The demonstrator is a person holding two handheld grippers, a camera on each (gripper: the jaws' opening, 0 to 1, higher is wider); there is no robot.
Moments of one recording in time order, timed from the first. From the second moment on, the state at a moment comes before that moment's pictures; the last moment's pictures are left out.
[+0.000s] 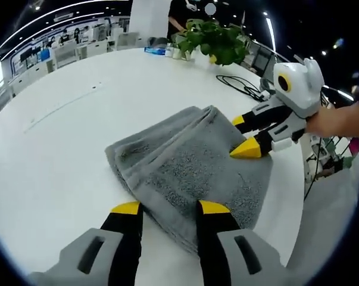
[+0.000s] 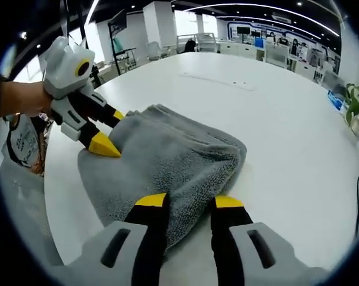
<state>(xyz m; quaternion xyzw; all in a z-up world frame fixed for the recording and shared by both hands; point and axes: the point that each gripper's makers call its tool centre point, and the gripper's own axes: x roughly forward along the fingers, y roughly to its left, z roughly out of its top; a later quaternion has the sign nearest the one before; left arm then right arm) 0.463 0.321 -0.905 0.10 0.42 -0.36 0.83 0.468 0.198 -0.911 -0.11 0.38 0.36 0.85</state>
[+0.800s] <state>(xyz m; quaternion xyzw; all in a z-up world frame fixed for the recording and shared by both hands) 0.518 0.333 -0.904 0.12 0.42 -0.35 0.83 0.527 0.209 -0.913 -0.12 0.38 0.35 0.85</state>
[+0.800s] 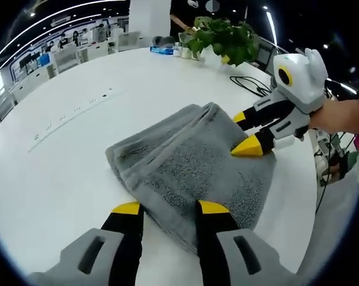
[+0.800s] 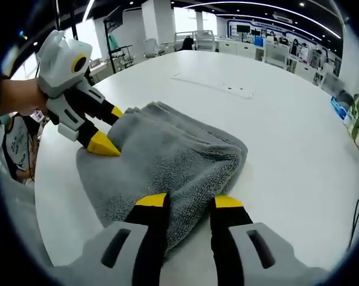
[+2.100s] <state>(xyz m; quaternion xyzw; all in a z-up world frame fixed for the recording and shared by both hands) 0.493 0.335 -0.836 0.11 0.30 -0.32 0.89 0.496 0.192 -0.843 -0.04 0.28 0.32 0.90</state>
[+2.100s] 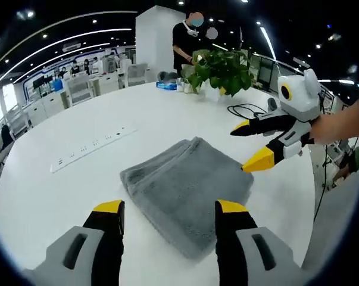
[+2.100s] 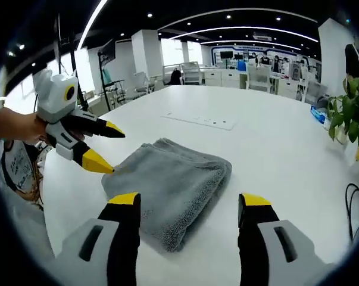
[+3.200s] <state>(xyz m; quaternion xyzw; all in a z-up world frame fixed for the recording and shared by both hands) 0.435 0.354 -0.791 0.13 0.25 -0.28 0.92 0.440 0.198 -0.806 -0.06 0.24 0.35 0.90</state>
